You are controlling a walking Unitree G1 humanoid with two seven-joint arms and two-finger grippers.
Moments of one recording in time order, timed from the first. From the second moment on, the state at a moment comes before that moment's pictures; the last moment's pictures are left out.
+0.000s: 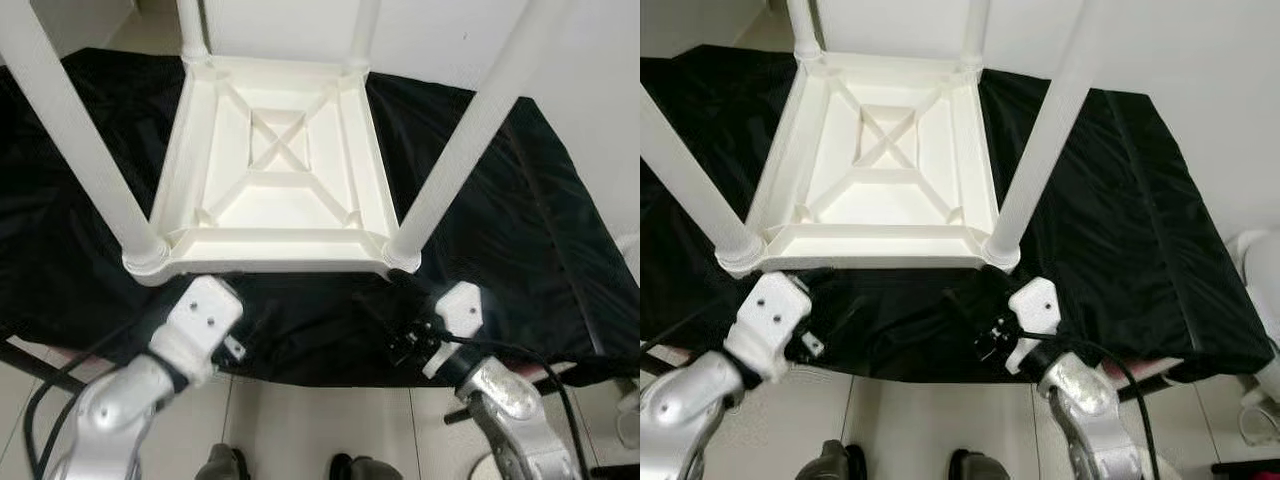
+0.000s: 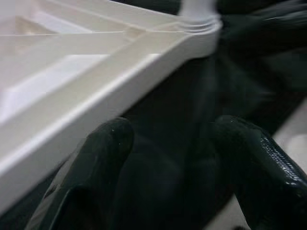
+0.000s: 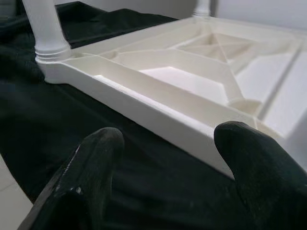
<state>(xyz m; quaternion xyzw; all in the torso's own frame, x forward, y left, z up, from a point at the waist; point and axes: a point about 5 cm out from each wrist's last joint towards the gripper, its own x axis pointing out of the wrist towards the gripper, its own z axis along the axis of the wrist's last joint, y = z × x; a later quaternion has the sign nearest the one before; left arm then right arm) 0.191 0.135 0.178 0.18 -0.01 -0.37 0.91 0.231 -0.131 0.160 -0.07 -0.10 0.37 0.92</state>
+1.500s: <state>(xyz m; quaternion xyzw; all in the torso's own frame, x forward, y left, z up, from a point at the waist) 0.256 0.117 0.170 0.07 0.02 -0.17 0.98 0.254 -0.161 0.144 -0.05 -0.10 0.02 0.99</state>
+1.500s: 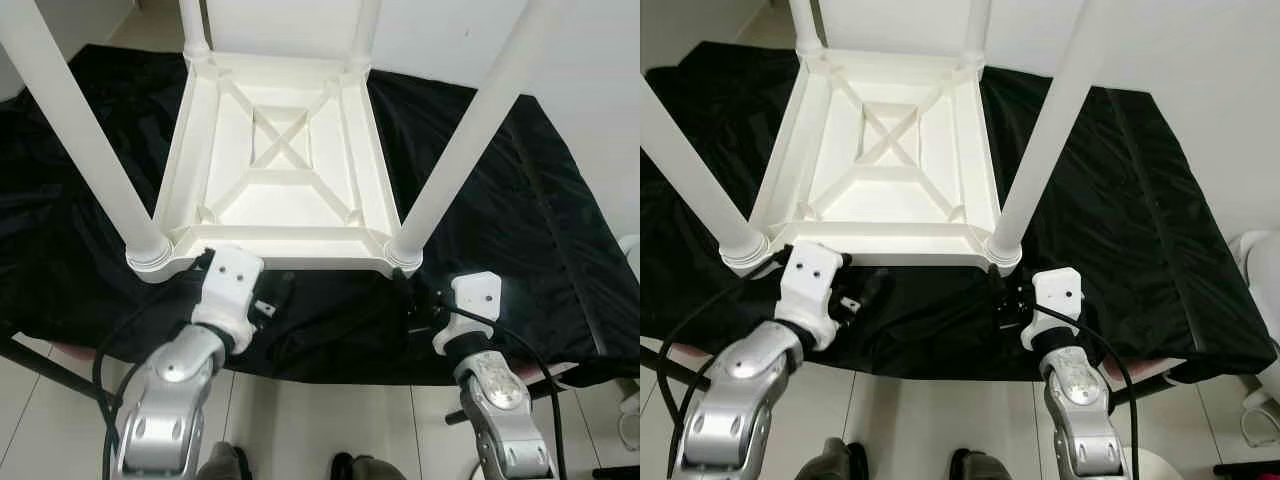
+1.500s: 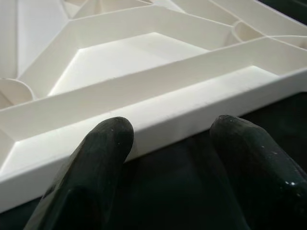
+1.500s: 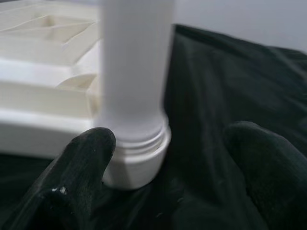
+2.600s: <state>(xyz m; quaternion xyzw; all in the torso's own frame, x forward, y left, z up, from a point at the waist) 0.312 0.118 0.186 0.03 0.01 -0.11 0.99 0.314 -0.127 0.161 -0.04 -0.13 0.05 0.99</state>
